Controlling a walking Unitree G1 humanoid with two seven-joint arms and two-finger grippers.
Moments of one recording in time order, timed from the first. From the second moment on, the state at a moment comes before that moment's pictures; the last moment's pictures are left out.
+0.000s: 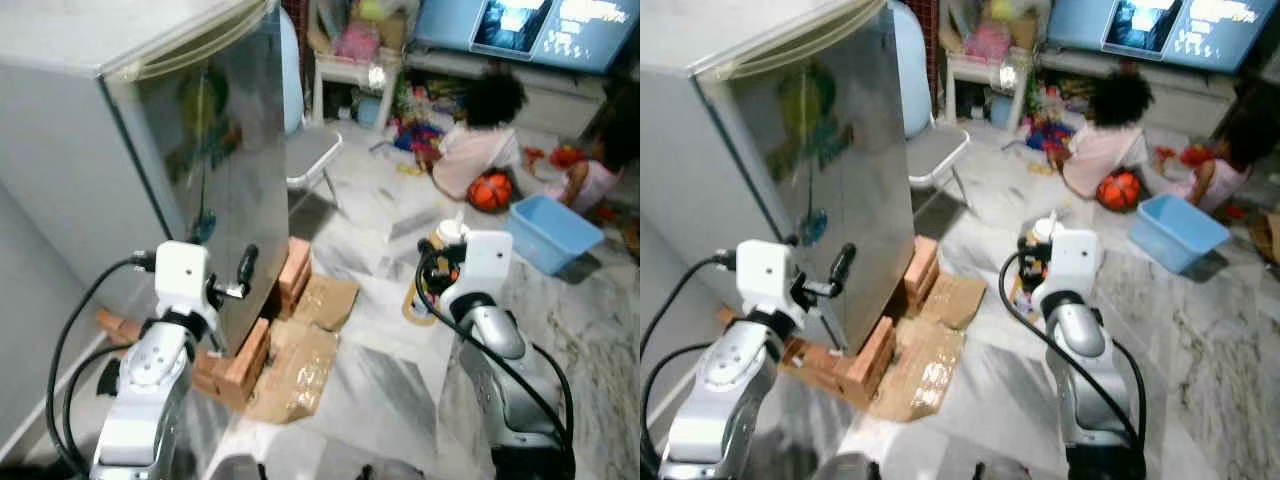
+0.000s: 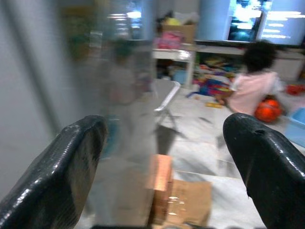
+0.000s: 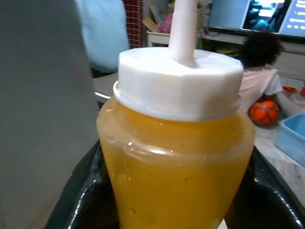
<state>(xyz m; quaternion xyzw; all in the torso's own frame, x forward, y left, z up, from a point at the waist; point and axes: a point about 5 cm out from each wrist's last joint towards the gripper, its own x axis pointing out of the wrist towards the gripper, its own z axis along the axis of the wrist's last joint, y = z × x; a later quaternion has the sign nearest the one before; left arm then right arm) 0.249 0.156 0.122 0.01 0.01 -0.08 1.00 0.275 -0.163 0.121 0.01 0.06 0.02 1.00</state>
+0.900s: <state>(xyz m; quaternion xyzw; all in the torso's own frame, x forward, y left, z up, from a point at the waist) 0.254 0.148 0.123 0.01 0.01 -0.13 0.99 0.272 -0.163 0.121 0.00 0.05 0.00 1.00</state>
